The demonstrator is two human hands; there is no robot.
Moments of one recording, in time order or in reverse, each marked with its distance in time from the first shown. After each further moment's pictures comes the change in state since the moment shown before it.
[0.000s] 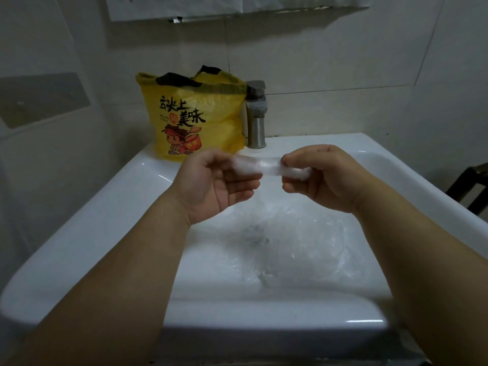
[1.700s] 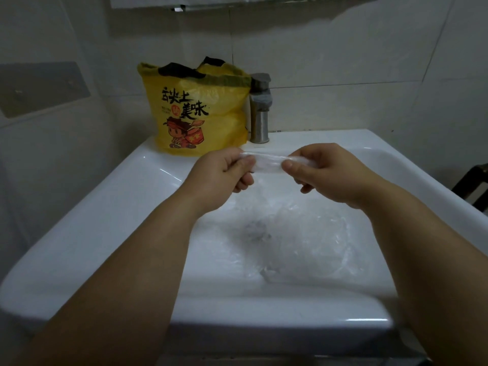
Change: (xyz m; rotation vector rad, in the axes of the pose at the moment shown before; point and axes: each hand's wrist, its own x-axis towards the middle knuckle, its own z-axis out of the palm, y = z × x) left_hand 0.011 -0.015 -0.013 0.851 0.137 0.426; right_hand 0.003 0.010 -0.012 -0.893 0.121 -0.162
